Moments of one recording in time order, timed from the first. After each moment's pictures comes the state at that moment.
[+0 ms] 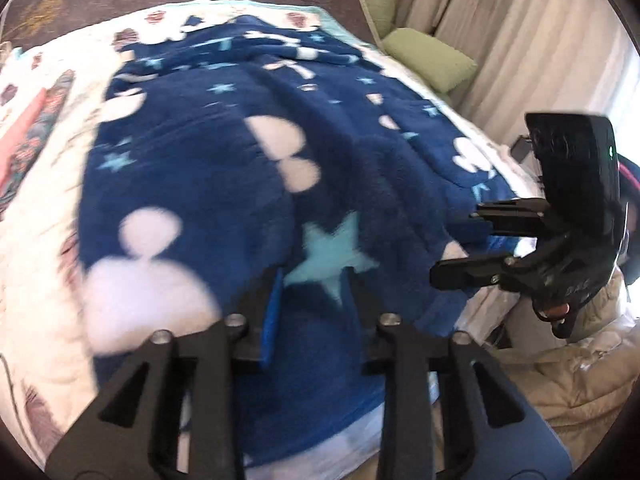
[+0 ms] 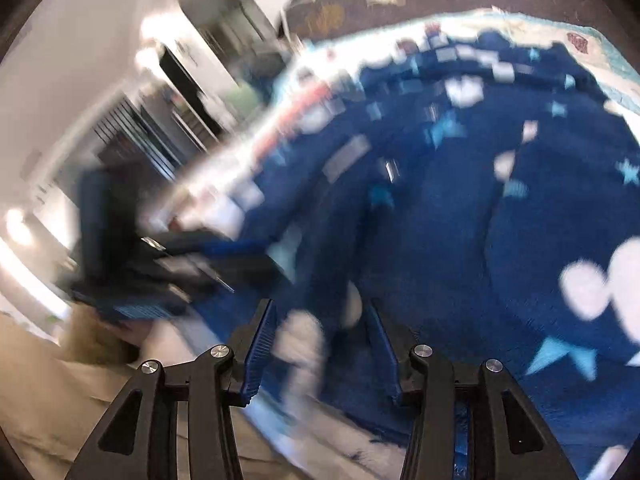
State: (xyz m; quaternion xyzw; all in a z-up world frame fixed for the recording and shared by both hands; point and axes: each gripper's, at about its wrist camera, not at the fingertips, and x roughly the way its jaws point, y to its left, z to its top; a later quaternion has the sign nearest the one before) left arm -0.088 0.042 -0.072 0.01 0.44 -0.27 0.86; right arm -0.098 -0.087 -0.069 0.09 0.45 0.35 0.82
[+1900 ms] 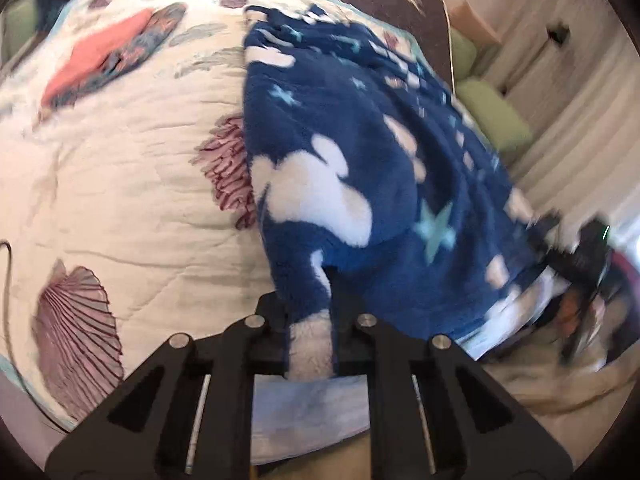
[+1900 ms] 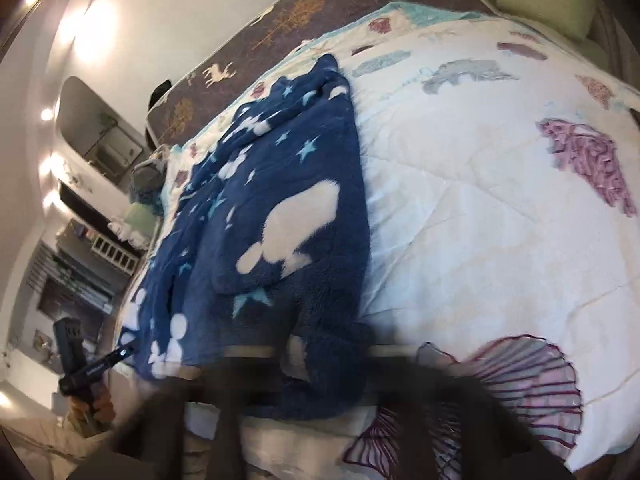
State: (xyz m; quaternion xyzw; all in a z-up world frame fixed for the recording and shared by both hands) left arm -0.104 0.134 -0.077 -0.15 0.46 -0.17 0.86; right arm -0.136 -0.272 -0.084 0.30 0.42 0.15 0.84
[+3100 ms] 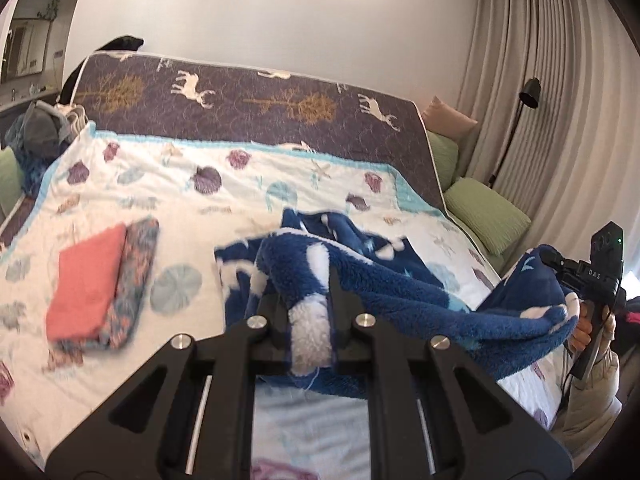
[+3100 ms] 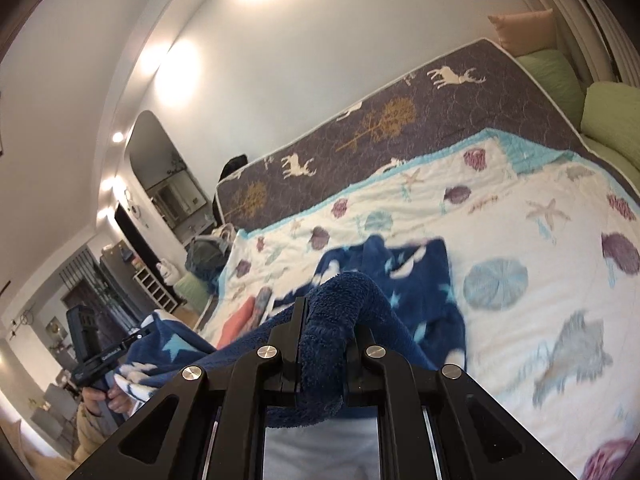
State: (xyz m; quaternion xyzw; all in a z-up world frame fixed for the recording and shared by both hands) left arm 0.065 0.116 0.108 -0.08 0.25 -0.16 0.95; right arm 0.021 -0.285 0.087 0.27 0.23 0.21 0.91
